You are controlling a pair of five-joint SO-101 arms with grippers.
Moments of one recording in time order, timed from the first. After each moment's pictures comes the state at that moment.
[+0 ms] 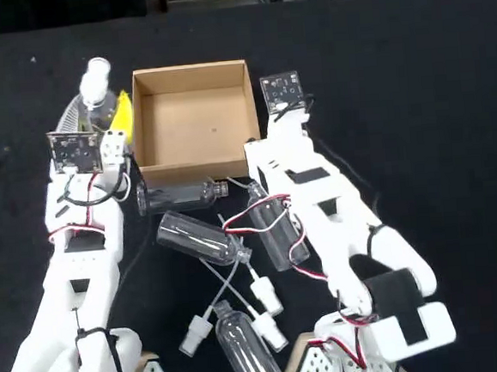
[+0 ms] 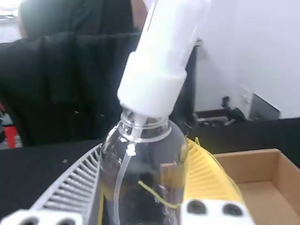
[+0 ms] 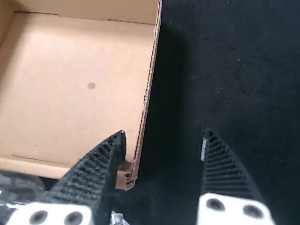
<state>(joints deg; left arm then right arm) -5.7 -36.3 70.3 -29.8 -7.3 -13.0 -5.1 48.7 9.8 -2.7</state>
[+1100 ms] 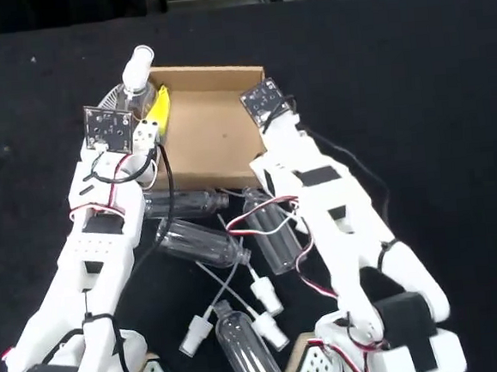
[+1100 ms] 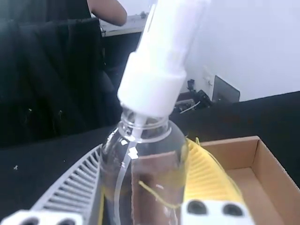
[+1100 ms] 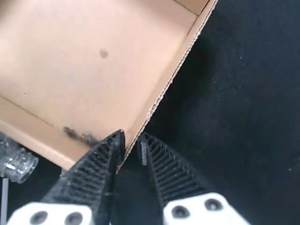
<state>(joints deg) 1.5 -30.6 62.4 -23.3 -7.3 -12.2 -14.5 49.9 23.5 17.8</state>
